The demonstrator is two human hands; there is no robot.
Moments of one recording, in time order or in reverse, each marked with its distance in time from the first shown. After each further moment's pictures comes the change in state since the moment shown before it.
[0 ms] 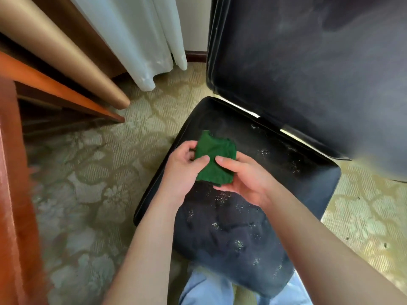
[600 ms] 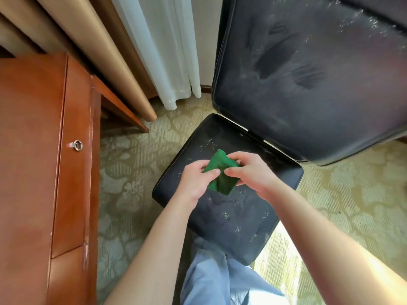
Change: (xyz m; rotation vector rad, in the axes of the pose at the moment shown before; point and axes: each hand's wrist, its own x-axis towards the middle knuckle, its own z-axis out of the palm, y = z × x) left_hand -0.186 0.048 0.028 0.076 0.042 -0.033; right_hand -0.188 -0.020 0.040 -0.619 0.166 -0.272
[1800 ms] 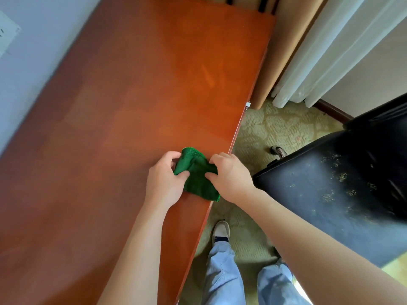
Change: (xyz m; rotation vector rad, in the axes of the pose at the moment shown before) left_hand -0.163 -0.170 -0.397 0.252 0.689 -0.053; right_hand -0.023 -0.042 0.456 -1.073 -0.222 -0.570
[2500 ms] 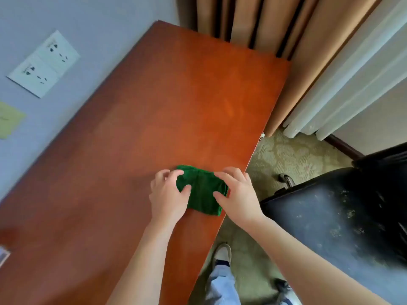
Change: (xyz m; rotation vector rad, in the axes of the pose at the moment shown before) left_hand -0.001 -0.023 -0.020 0.155 0.165 -0.035; right_hand -0.011 -0.020 -0.005 0.160 0.133 -0.113
